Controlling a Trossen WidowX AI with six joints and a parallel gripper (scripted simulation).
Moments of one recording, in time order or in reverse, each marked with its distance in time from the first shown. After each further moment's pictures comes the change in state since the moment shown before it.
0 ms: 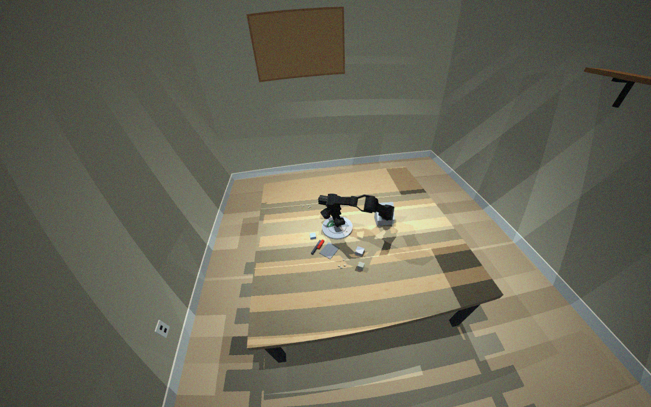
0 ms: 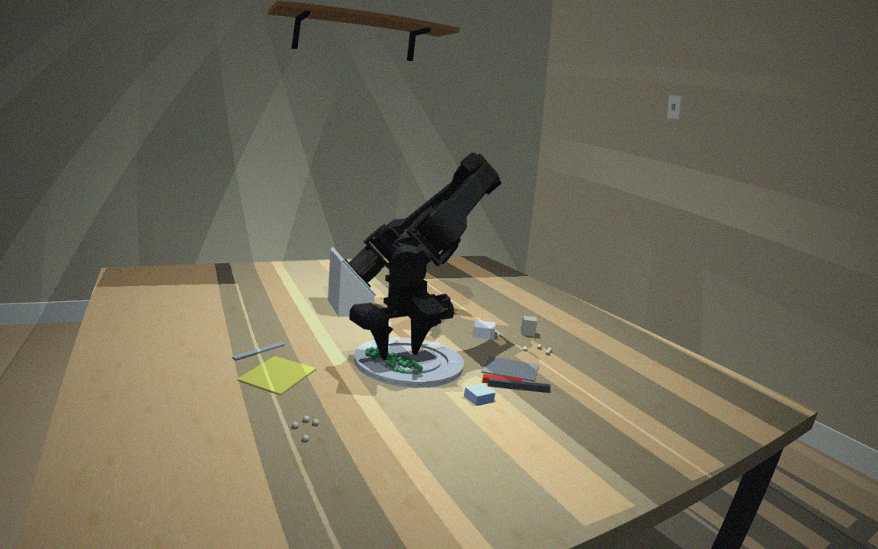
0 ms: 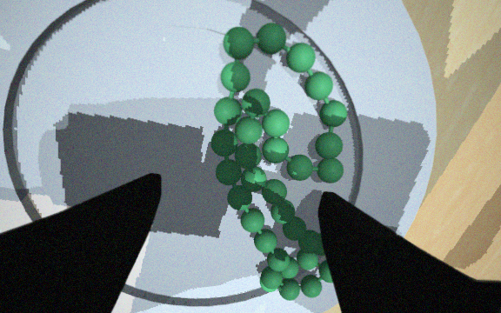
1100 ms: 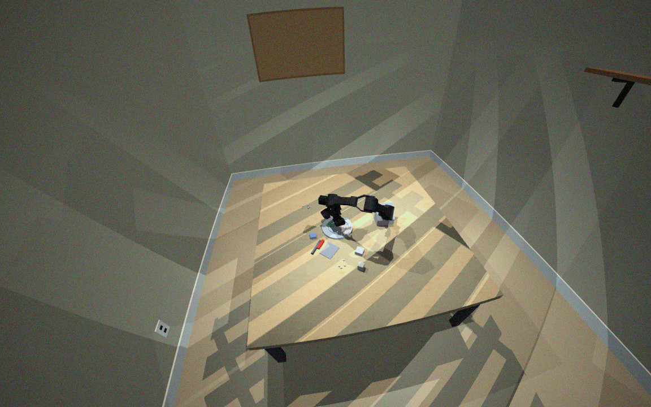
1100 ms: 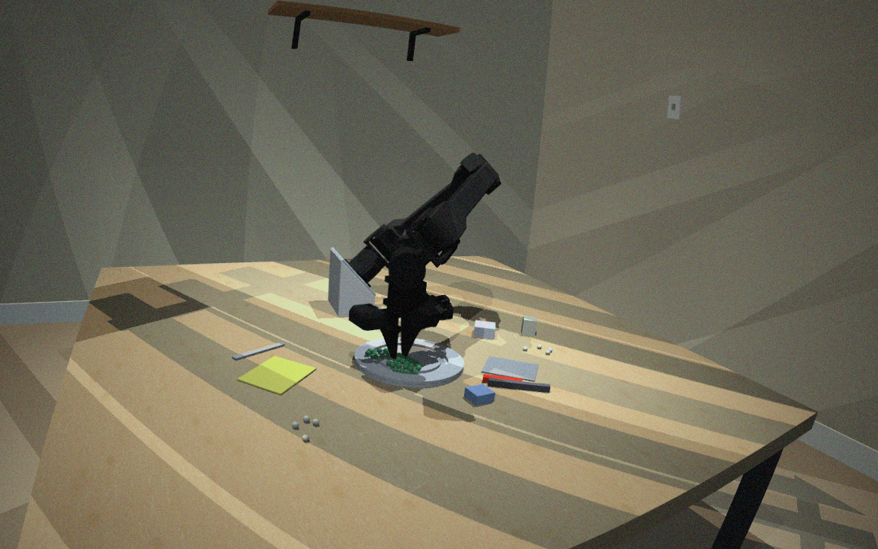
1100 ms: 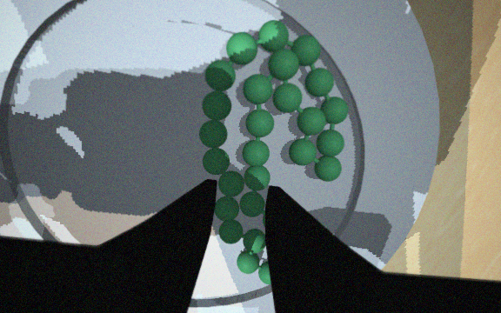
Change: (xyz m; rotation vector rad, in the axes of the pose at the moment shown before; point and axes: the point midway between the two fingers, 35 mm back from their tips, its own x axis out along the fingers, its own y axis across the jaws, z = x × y) arm 0.002 0.000 -0.001 0.004 0.003 0.001
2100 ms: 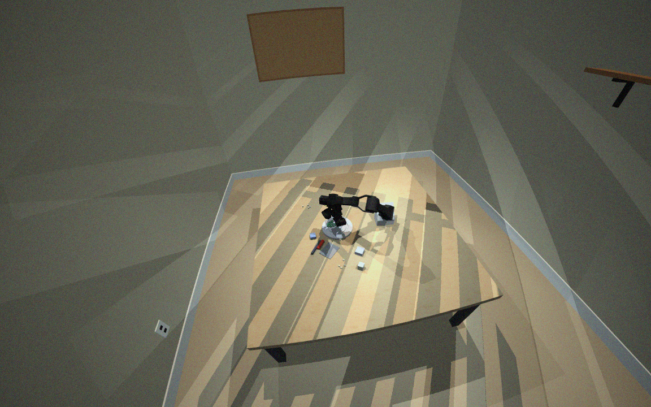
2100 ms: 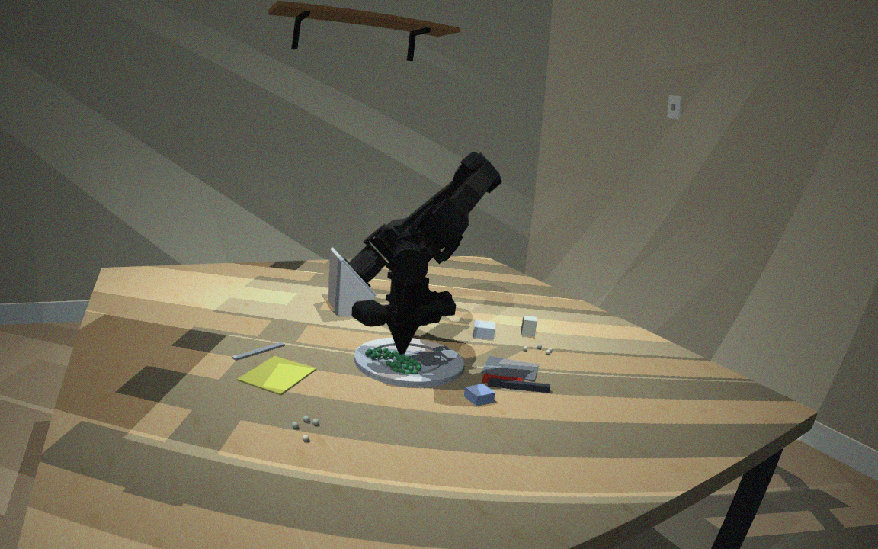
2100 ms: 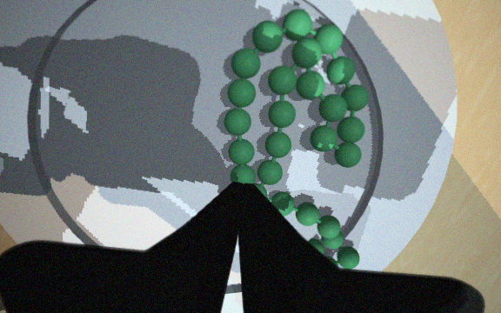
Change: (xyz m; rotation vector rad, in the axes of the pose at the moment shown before) arm -0.005 0.008 -0.004 0.006 0.005 0.005
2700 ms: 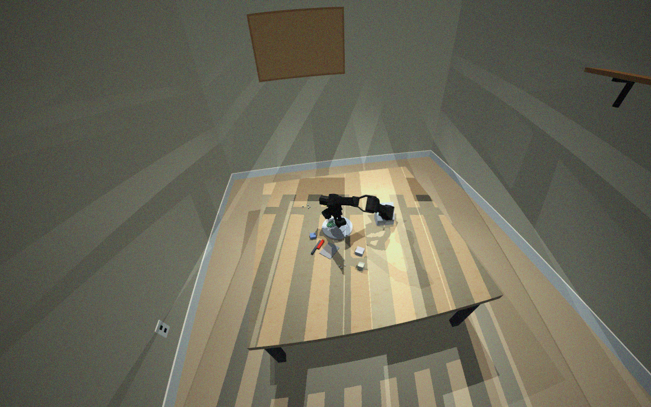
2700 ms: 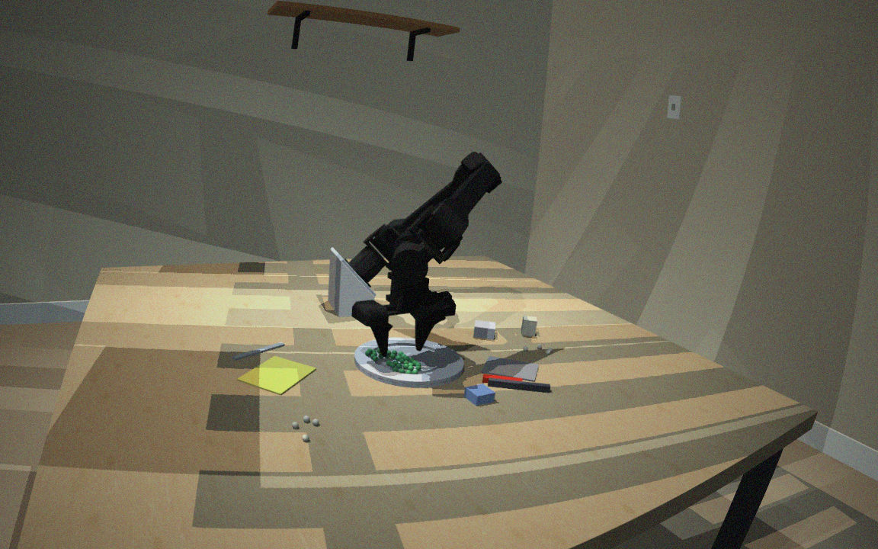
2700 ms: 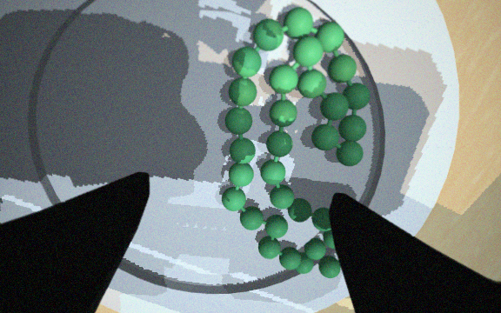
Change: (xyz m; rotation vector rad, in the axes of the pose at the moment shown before) arm 0.000 0.000 -0.001 0.004 0.000 0.000
